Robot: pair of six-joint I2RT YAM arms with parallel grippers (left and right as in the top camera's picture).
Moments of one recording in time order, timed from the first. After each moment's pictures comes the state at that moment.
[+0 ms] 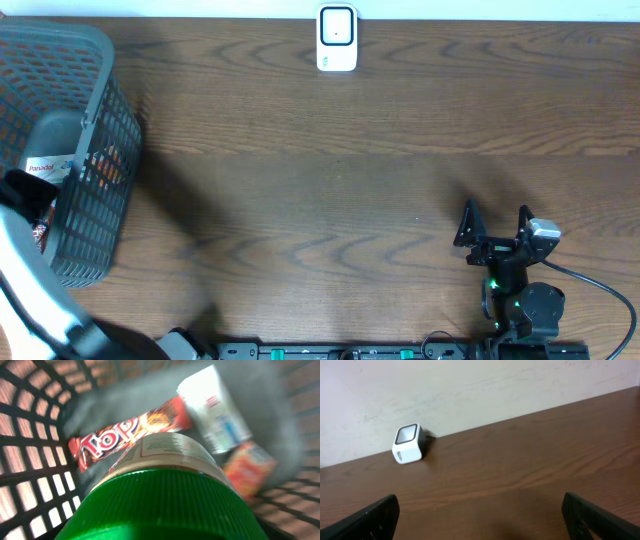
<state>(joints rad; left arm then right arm) 0.78 1.38 1.26 -0.90 -0.04 -0.36 -0.03 0.01 0.01 -0.07 -0.03 0.29</state>
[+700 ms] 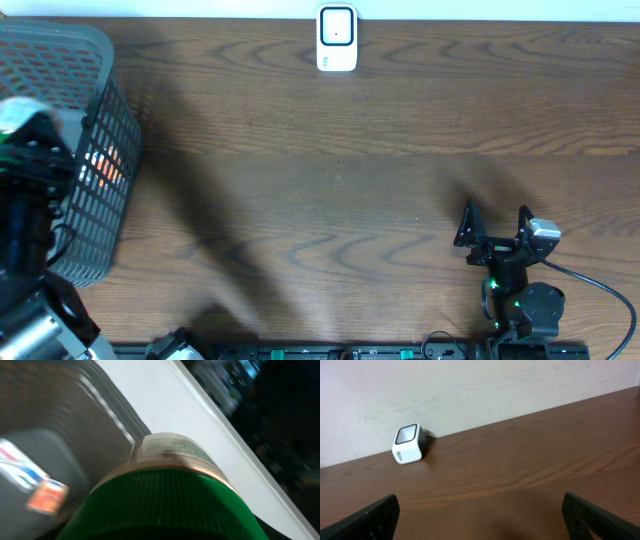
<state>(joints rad) 0.67 0.86 1.26 -0.69 0.47 -0.66 -0.03 0.01 0.01 -0.07 -0.03 0.29</state>
